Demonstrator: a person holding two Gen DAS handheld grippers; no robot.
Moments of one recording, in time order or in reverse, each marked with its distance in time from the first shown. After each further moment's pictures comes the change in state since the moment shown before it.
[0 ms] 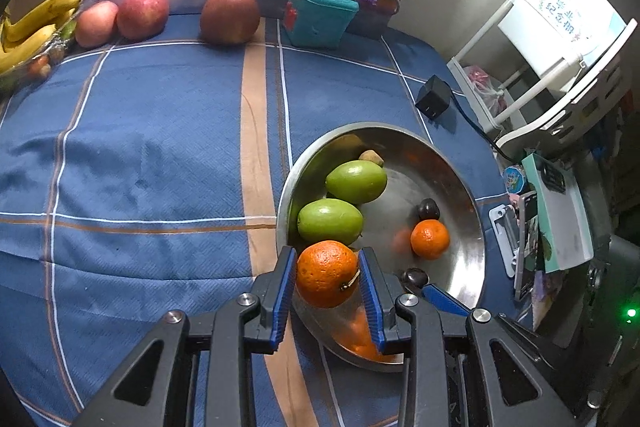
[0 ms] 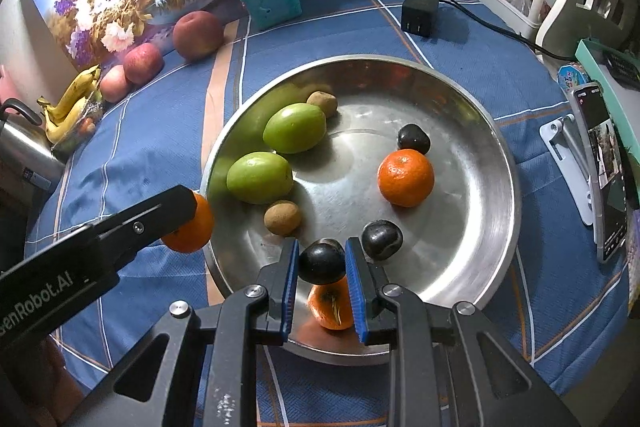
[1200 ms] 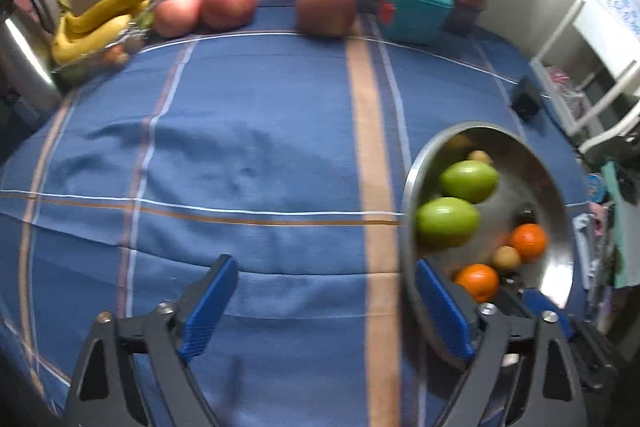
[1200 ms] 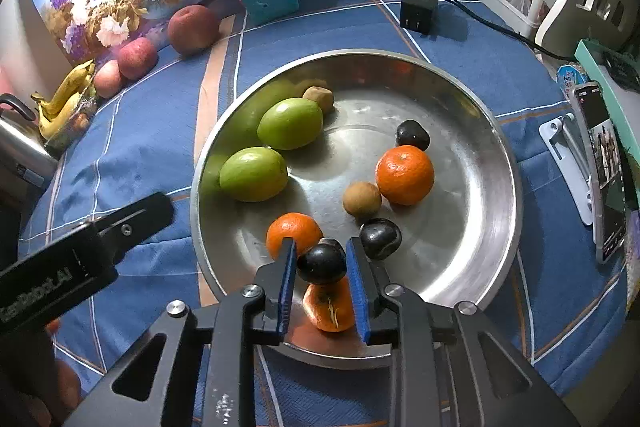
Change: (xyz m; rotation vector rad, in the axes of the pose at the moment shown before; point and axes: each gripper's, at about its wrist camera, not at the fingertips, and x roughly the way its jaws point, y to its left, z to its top) left arm -0.004 0.041 -0.003 -0.048 -0.002 0.315; right arm 0.007 0.001 -0.001 -0.009 0.004 -0.025
